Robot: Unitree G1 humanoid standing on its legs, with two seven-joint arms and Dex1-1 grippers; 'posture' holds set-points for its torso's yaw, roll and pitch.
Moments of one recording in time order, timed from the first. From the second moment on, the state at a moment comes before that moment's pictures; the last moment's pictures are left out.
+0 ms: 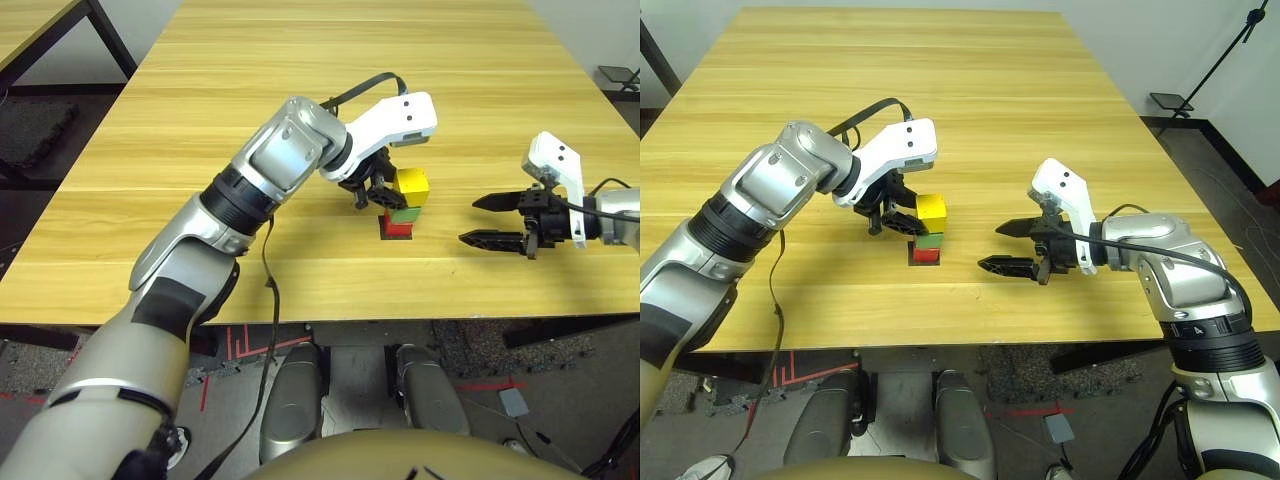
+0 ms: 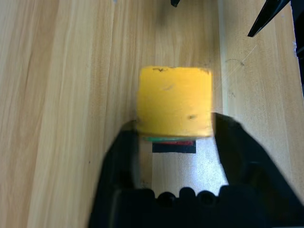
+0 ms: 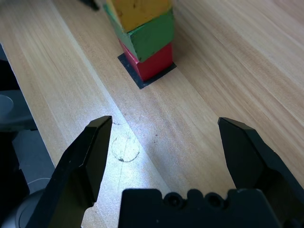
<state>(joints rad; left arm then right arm) -1.11 0.40 -0.58 0.20 -0.11 0.88 -1.15 -0.42 -0.89 0.06 -0.08 0.42 0.79 1.16</state>
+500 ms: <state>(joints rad) -0.88 0.47 0.08 -0.34 -0.24 1.28 -0.81 -0.45 -0.91 -0.20 0.12 0.49 0.76 1.08</state>
